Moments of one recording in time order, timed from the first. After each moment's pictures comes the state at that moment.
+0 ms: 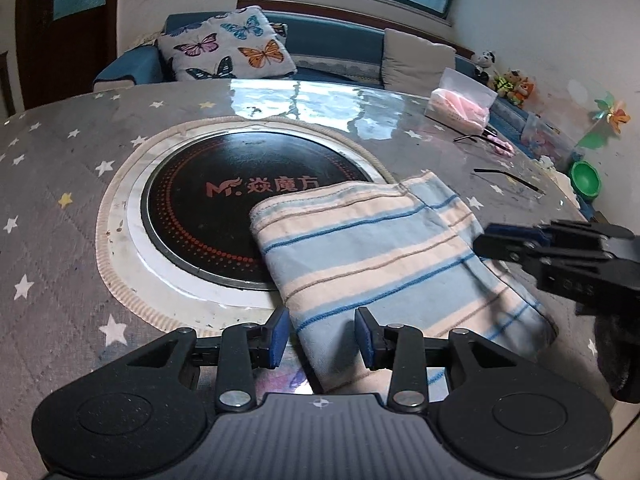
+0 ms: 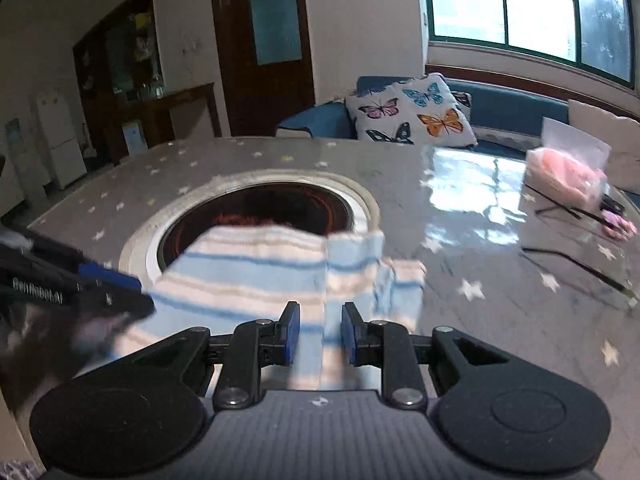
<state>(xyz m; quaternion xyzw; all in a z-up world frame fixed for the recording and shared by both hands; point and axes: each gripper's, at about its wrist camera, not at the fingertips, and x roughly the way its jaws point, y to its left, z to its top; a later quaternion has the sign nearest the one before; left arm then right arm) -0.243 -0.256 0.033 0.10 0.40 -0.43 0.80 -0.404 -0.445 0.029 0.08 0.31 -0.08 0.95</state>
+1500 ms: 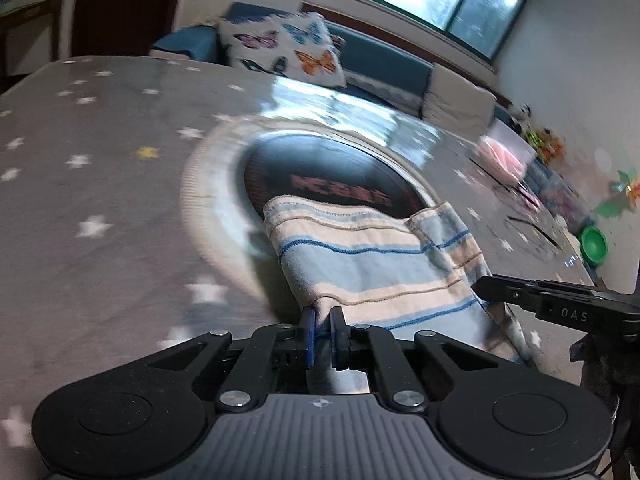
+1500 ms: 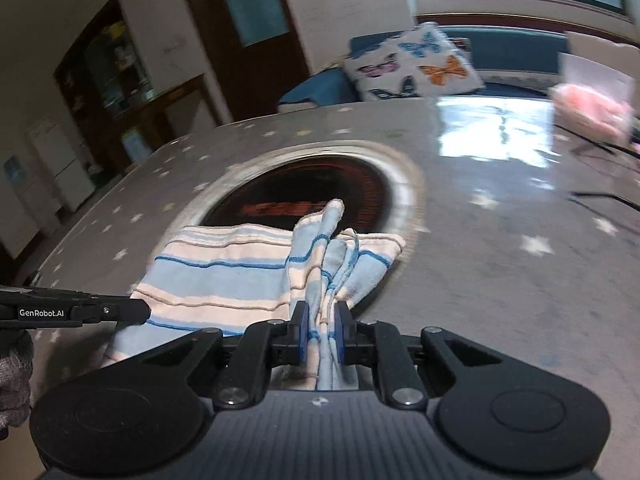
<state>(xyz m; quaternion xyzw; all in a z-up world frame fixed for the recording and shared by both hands) -0.211 -0.169 0.036 0.00 0.42 -0.37 0.83 -0.362 -0.419 0.027 0.17 0.35 -0.05 0.92</state>
